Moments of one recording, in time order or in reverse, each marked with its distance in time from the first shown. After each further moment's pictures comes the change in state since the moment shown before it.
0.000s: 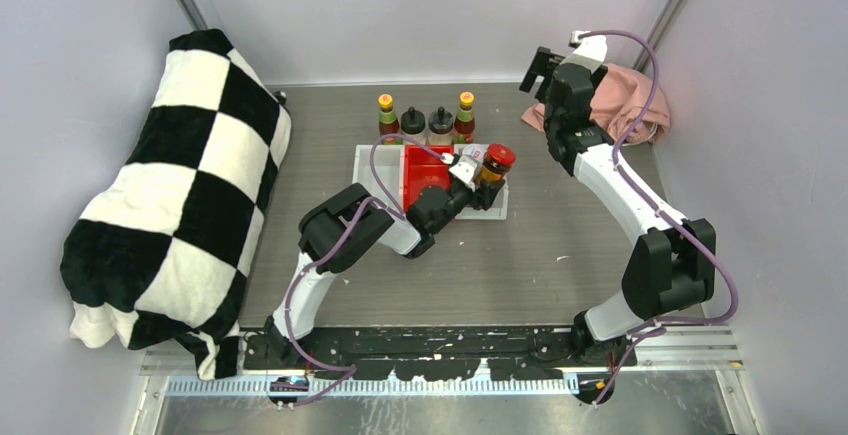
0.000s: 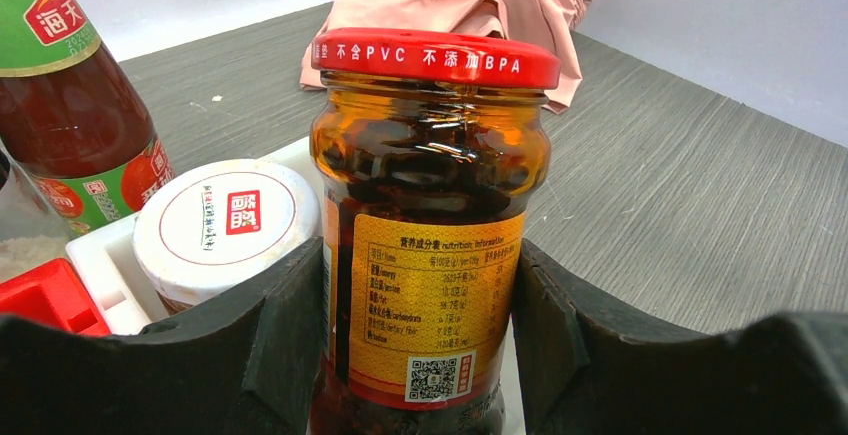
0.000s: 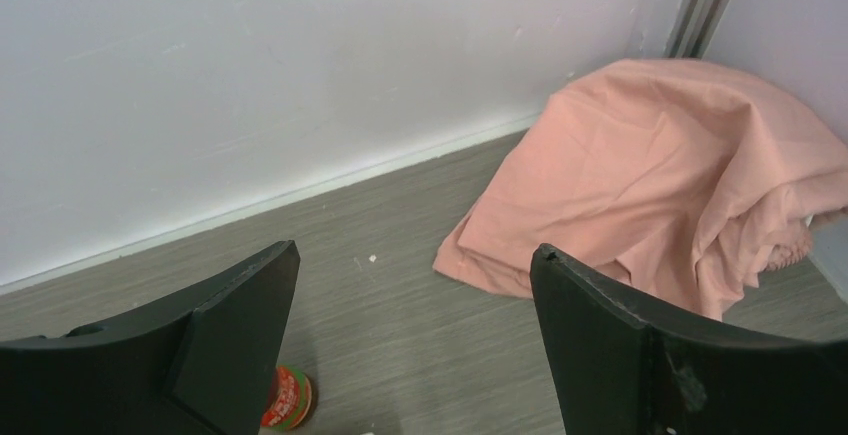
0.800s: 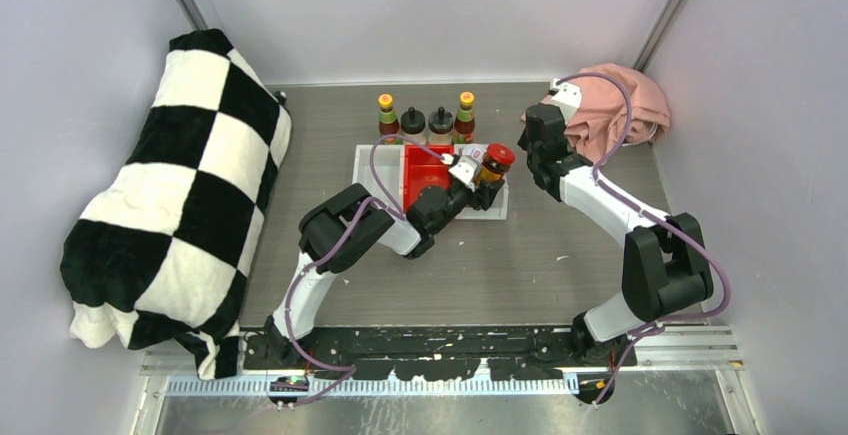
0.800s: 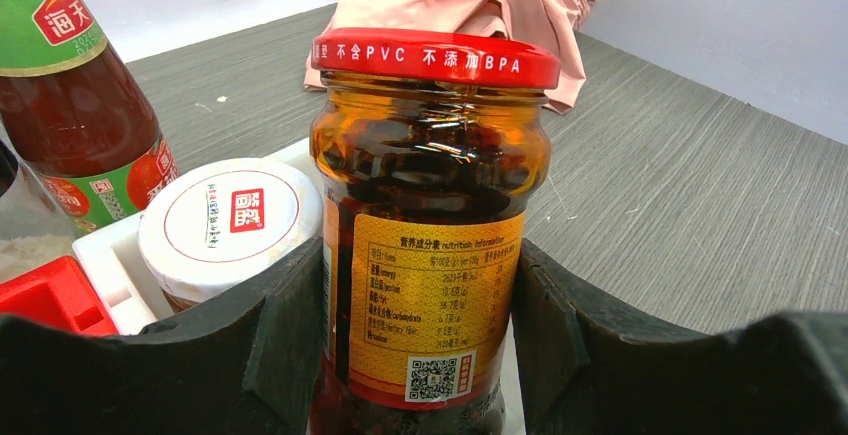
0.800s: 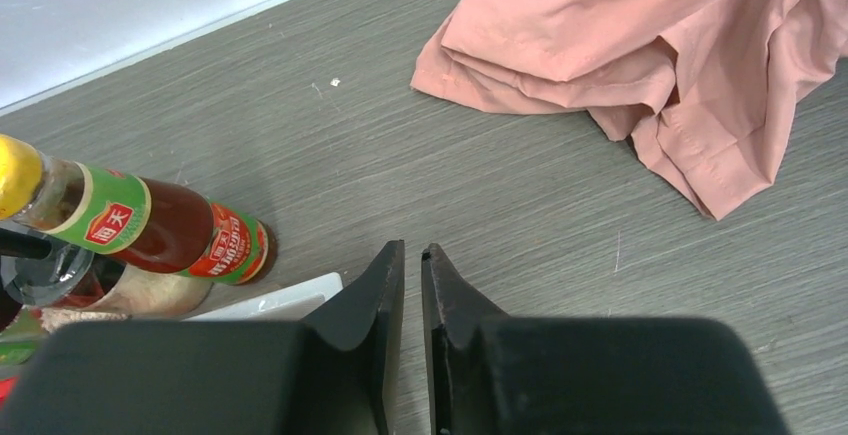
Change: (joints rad) left arm 0.001 0.001 -0.005 0.008 -0.008 0.011; right arm 0.073 -0.003 -0.237 -0.089 0.035 0.194
